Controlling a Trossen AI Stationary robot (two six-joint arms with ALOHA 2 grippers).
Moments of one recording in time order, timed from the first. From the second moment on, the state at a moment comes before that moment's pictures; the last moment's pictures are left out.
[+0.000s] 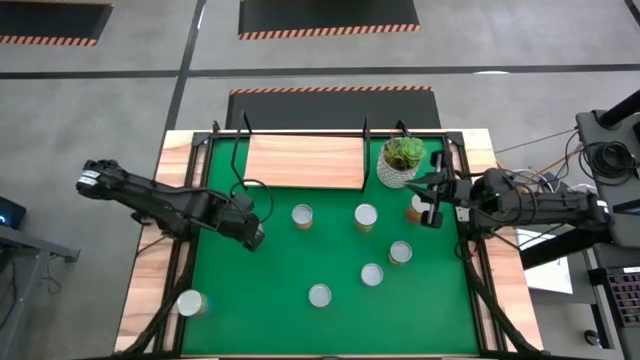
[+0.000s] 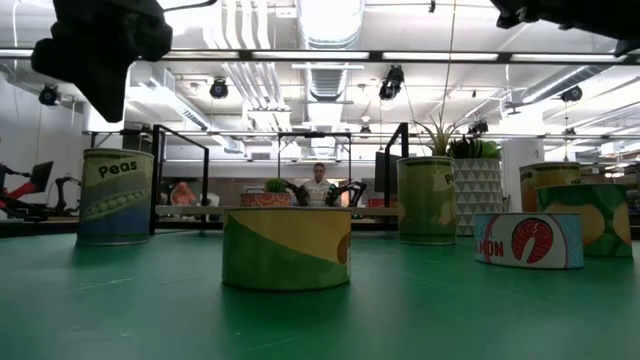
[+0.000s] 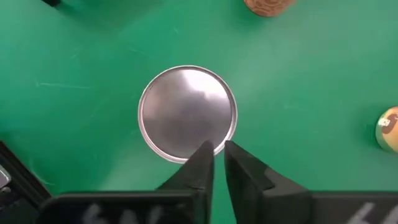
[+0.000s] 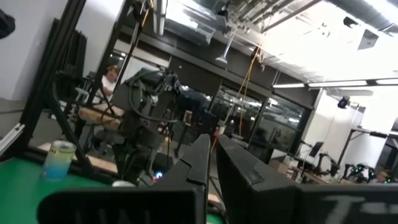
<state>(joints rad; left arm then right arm) -0.25 1.21 1.01 -1.14 -0.18 -1.22 -0.12 0.61 0.32 0.58 -0.10 -0.39</state>
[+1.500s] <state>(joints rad) -0.24 1.37 0.91 -1.06 -0.28 -1.21 -0.12 0.61 0.32 0.55 -0.10 -0.39</state>
